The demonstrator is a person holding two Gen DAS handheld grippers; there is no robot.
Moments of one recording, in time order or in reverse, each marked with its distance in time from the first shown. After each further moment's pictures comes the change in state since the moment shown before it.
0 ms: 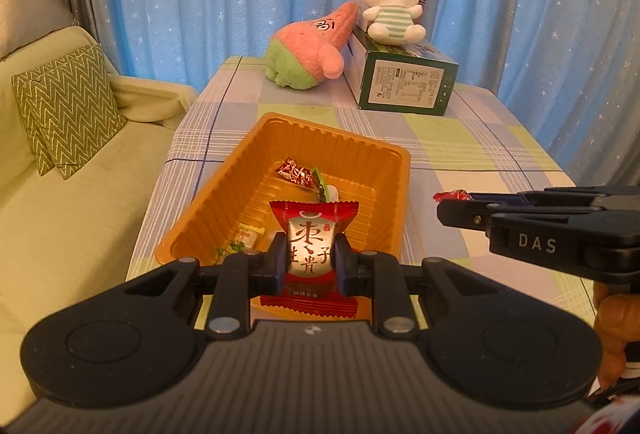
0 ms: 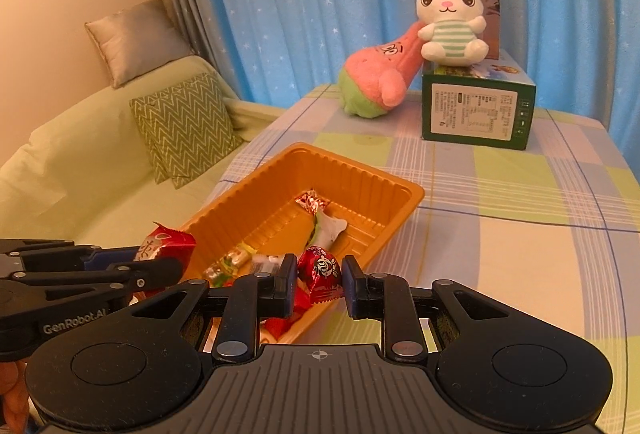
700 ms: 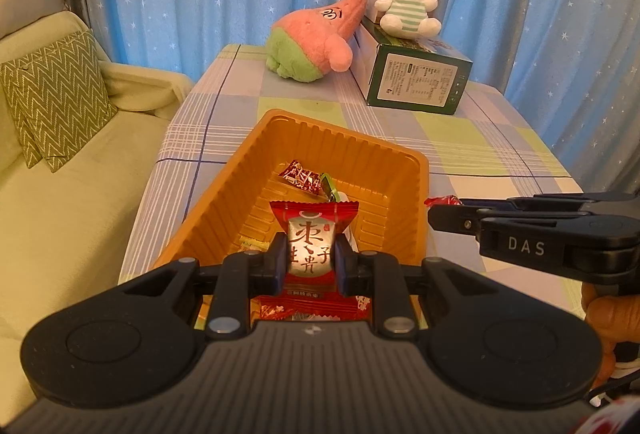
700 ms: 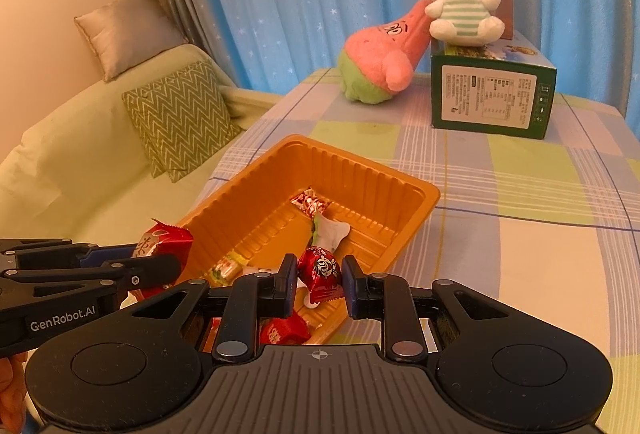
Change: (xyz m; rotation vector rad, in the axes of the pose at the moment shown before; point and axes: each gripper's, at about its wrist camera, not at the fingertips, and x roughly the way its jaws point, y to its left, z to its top) left arm 0.044 0.022 0.019 -0.022 0.040 -0.028; right arm 0.048 -0.011 0.016 0.022 0.045 0.012
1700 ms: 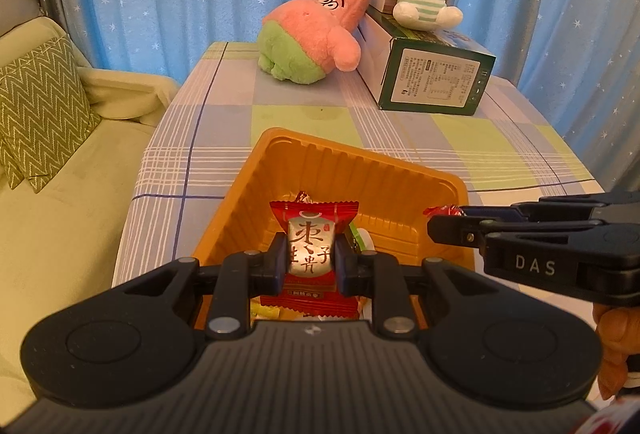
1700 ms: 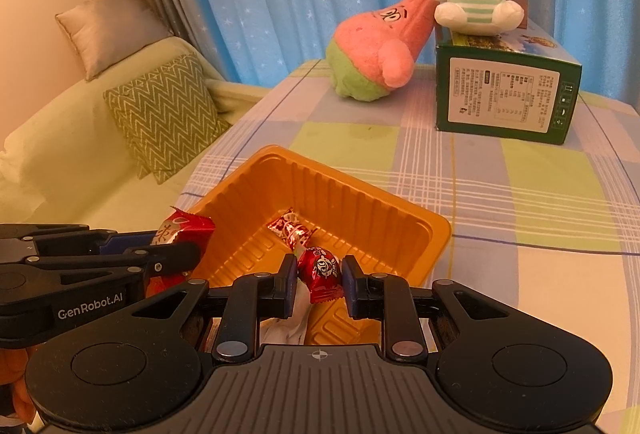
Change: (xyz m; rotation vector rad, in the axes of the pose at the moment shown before) left arm 0.078 0.016 0.043 0.050 0.031 -0.012; right arm 0.062 -0.019 0.032 0.018 0.038 -0.009
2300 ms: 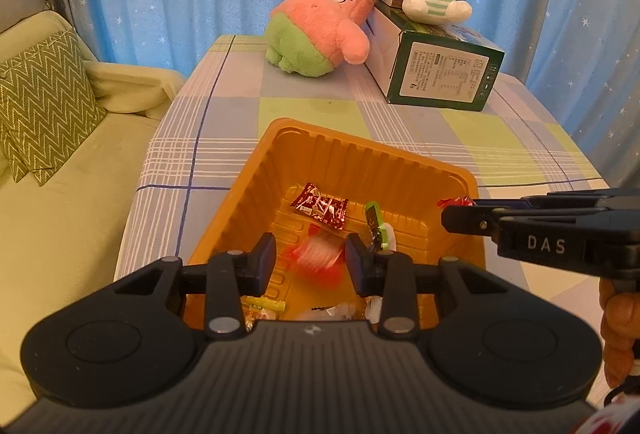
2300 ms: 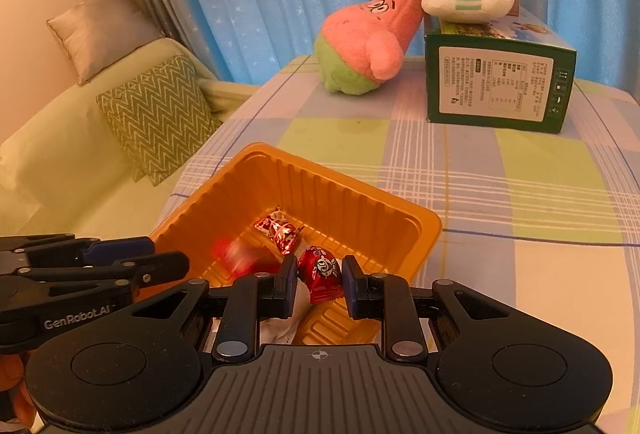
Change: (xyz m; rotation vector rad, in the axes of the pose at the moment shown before) left arm 0.004 0.002 -0.006 -0.011 0.009 0.017; right arm 0.006 -0.014 0.001 0.032 0.009 -0.002
